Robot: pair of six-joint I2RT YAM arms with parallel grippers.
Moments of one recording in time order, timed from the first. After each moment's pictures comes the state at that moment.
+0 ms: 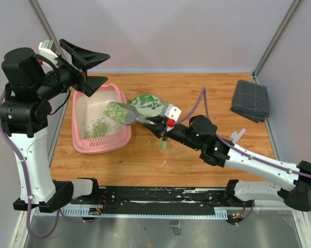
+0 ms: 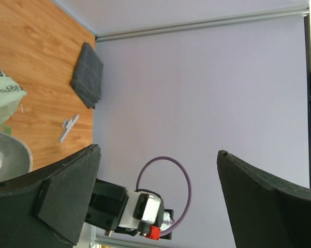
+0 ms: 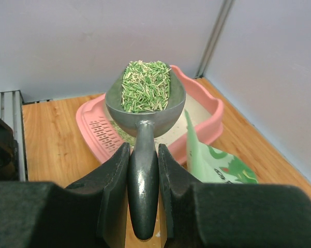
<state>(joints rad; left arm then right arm) -0.05 1.27 2.13 -1.02 0.56 -1.24 1.08 1.09 0.94 0.25 -0.03 -0.18</state>
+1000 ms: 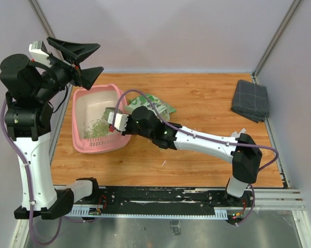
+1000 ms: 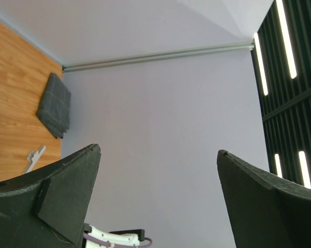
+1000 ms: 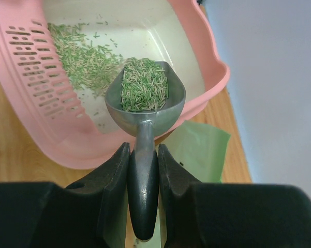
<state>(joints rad) -0.01 1.17 1.93 -0.72 0.53 -1.42 1.14 1.70 1.39 -0.01 0.12 -0.57</state>
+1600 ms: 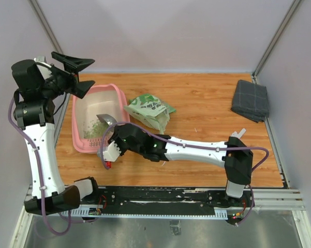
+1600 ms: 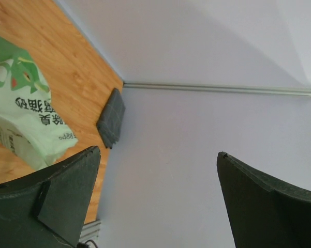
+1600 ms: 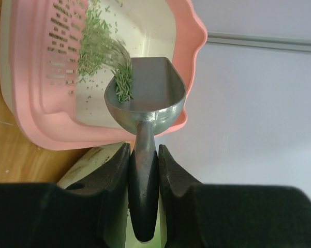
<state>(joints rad) 0.24 1.17 1.67 -0.72 0.64 -1.28 1.27 1.76 1.45 -0.11 0.20 -1.27</state>
